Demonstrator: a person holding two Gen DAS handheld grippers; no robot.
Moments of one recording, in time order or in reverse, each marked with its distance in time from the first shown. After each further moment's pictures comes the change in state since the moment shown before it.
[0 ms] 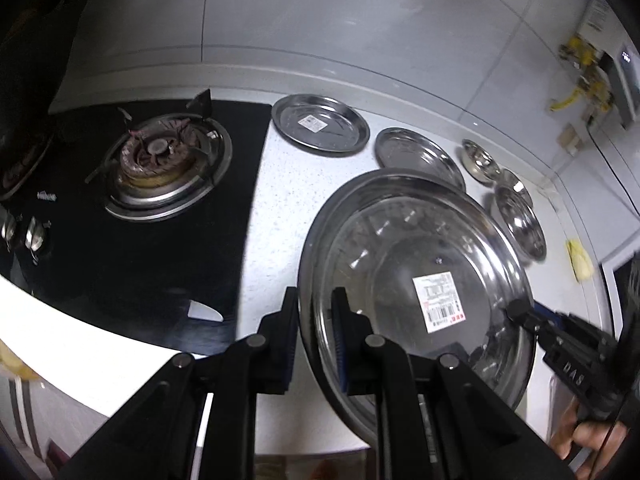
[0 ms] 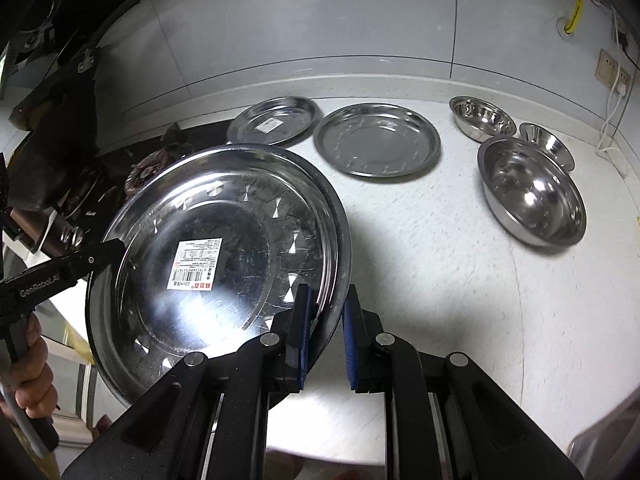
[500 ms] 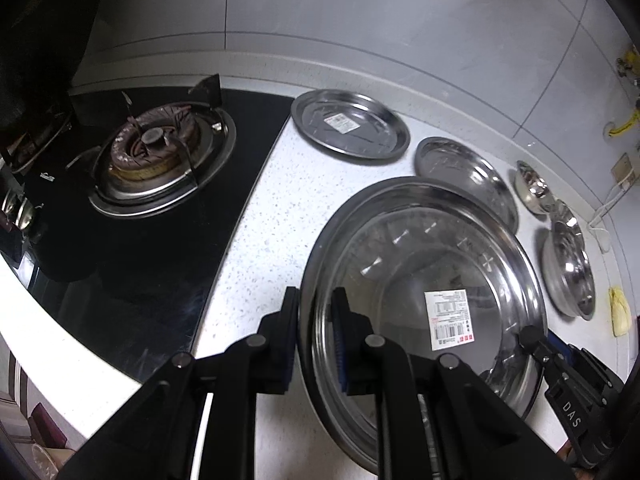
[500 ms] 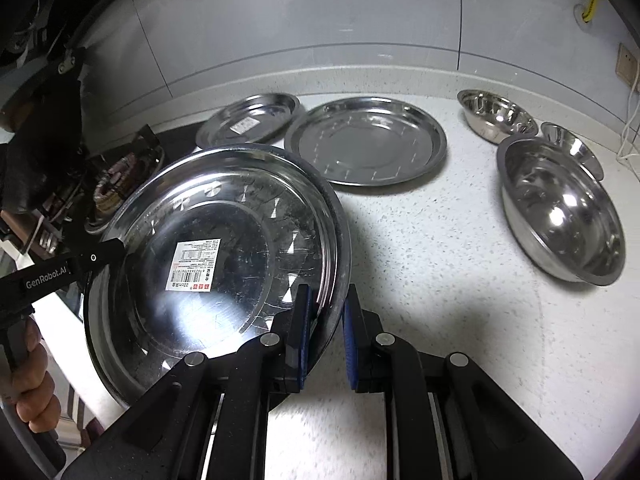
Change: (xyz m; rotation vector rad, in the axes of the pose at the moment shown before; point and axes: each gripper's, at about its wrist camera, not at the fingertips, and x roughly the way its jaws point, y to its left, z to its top) left arm 0.080 -0.038 0.018 -0.136 -0.040 0.158; right arm 0.062 -0.055 0.026 -0.011 -0.039 0.029
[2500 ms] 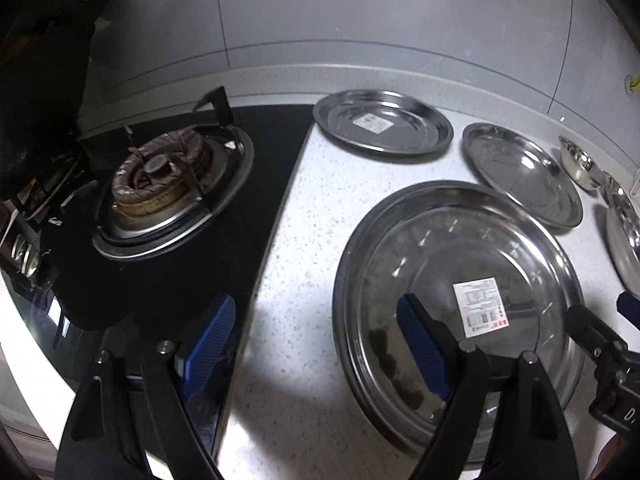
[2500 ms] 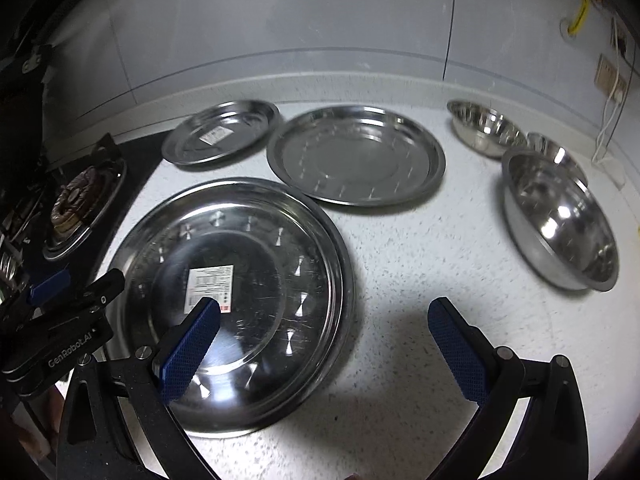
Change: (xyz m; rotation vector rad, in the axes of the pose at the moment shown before) left arm 0.063 0.011 0.003 0.129 -0.091 0.152; right arm 0.053 0.034 0.018 0.037 -0.017 -0.148
